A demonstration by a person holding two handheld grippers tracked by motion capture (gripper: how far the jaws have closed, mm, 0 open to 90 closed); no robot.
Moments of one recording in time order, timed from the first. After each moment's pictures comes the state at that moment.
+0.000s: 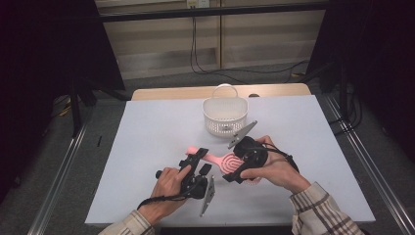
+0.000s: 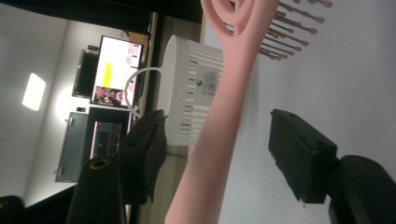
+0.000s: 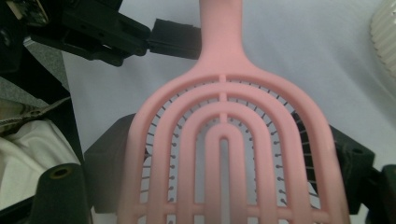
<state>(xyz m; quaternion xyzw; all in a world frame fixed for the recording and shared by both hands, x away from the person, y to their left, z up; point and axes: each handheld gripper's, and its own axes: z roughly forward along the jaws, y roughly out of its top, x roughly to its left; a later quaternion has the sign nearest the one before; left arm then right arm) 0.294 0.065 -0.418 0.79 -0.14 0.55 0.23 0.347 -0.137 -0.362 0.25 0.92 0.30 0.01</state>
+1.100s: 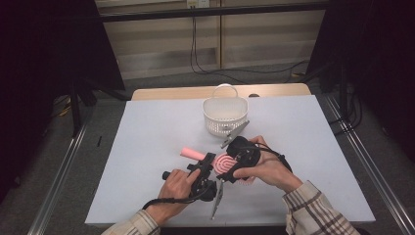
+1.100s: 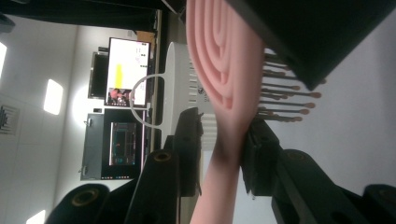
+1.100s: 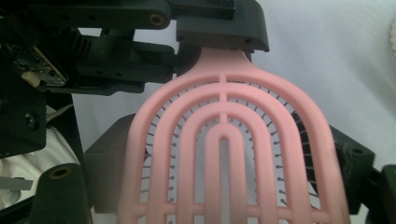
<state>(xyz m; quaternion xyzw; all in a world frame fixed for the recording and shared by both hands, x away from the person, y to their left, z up) 0.290 0.046 -0.425 0.78 -0.15 0.57 0.19 0.353 -0.122 -0.365 0.26 0.92 0.30 -0.01</state>
